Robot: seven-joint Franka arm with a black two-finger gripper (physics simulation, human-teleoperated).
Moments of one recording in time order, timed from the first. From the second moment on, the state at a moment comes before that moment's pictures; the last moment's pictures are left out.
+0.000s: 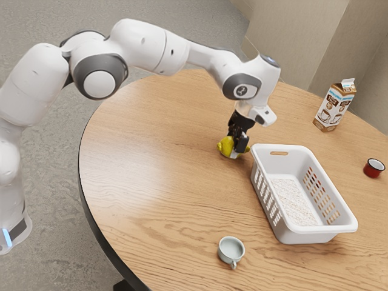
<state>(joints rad) 0.09 0.51 -0.03 -1.36 0.03 1.81 0.23</state>
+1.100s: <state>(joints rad) 0.06 0.45 -0.26 -1.09 0.14 1.66 0.17</state>
